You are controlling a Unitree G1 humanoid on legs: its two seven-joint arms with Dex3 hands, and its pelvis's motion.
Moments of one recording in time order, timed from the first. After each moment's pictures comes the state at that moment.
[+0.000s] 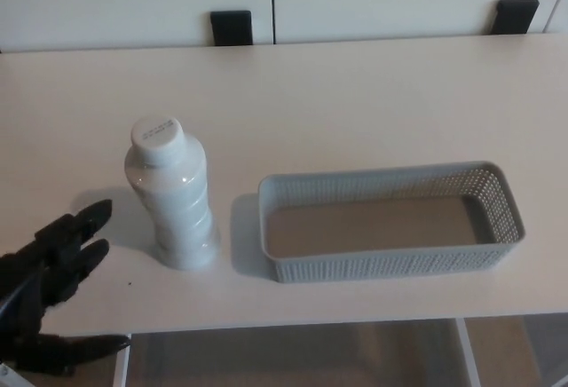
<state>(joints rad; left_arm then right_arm) 0.17 0.53 0.12 0.03 -0.26 0.00 -0.54 0.41 -0.31 -0.27 0.77 0.20 -0.33 0.35</state>
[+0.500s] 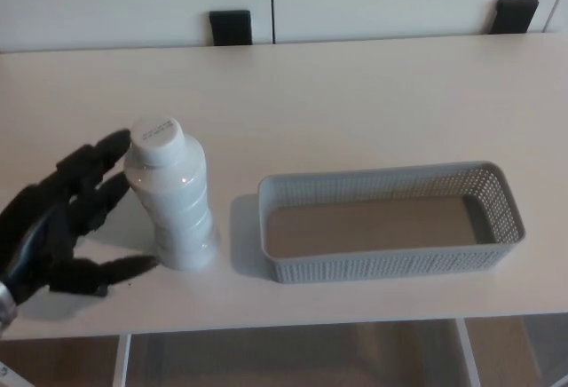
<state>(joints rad) -0.06 0.44 0.13 0.12 -0.28 0.06 -0.50 0.42 -0.30 -0.26 0.74 0.20 -0.31 0.34</state>
